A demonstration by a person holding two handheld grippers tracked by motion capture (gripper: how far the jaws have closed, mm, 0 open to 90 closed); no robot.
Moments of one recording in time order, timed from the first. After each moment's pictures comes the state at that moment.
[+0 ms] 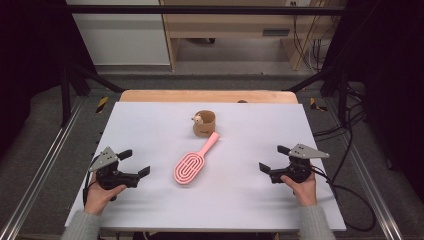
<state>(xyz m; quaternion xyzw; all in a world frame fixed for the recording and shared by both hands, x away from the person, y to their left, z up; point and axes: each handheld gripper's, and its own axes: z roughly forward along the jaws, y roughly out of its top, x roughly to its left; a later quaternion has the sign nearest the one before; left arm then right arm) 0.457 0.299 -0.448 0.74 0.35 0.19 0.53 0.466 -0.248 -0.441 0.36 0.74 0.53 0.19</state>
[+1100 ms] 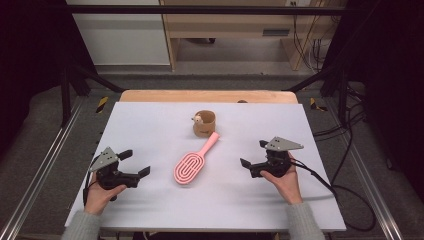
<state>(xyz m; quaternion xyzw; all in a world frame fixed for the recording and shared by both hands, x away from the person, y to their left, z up) 0.458 0.299 -0.449 0.74 0.35 0.19 0.53 0.483 -0.193 -0.429 0.34 0.77 0.50 0.19</state>
